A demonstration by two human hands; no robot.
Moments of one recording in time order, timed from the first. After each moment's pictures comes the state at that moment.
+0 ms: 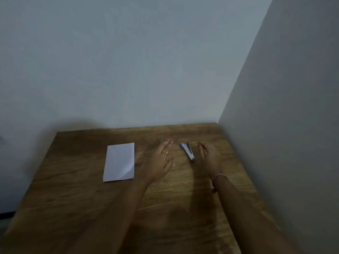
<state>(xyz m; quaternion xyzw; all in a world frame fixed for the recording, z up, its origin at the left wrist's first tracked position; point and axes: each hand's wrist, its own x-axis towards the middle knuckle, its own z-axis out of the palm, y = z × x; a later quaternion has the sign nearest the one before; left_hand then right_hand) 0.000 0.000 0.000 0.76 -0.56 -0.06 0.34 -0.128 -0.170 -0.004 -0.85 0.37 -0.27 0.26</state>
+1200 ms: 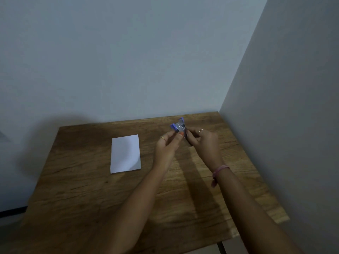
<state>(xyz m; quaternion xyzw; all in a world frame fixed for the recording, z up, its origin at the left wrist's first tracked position) -0.033 -0.001 0.039 0.57 -0.20 -0.31 0.73 -0.118 -0.102 0.060 -0.85 0.27 -0.33 0.30</state>
